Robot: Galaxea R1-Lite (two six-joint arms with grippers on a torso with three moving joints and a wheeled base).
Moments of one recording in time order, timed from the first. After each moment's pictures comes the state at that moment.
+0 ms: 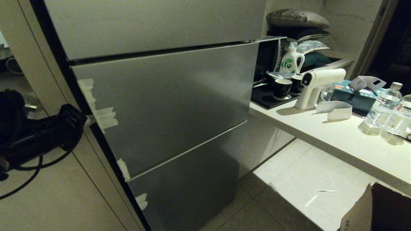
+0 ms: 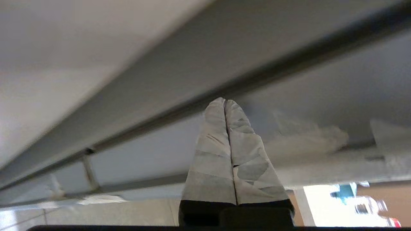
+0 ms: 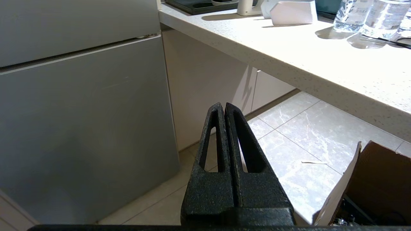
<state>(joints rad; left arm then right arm) 0.10 1.57 -0.76 -0.63 -0.19 -0.78 0.00 0.00 0.00 -0.08 -0.01 0.02</state>
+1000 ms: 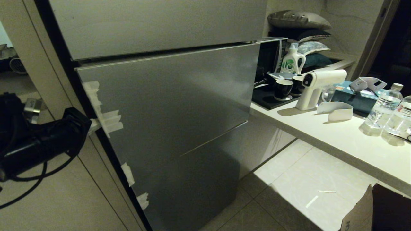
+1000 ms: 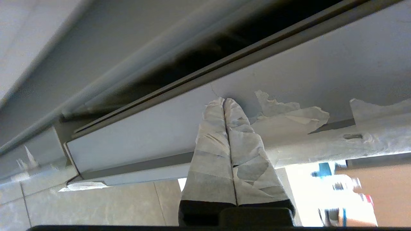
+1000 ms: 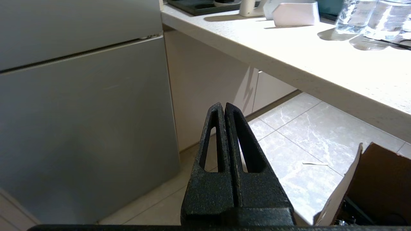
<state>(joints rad) -0.03 1.50 -0.69 -0.62 -0.19 -0.84 0.00 0.00 0.00 -0.08 -0.01 0.02</state>
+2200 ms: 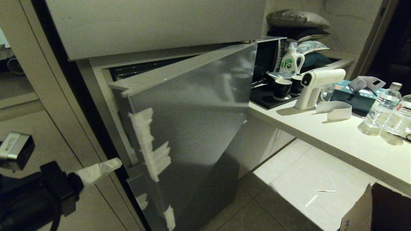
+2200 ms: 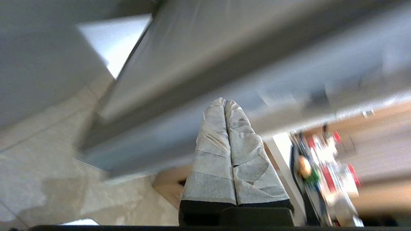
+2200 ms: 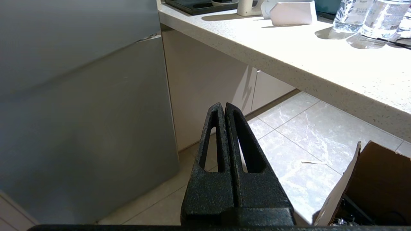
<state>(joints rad) -0.35 1.06 -0.35 -0.61 -0.20 -0.83 0.00 0.00 0.00 -0.08 -0.01 0.02</state>
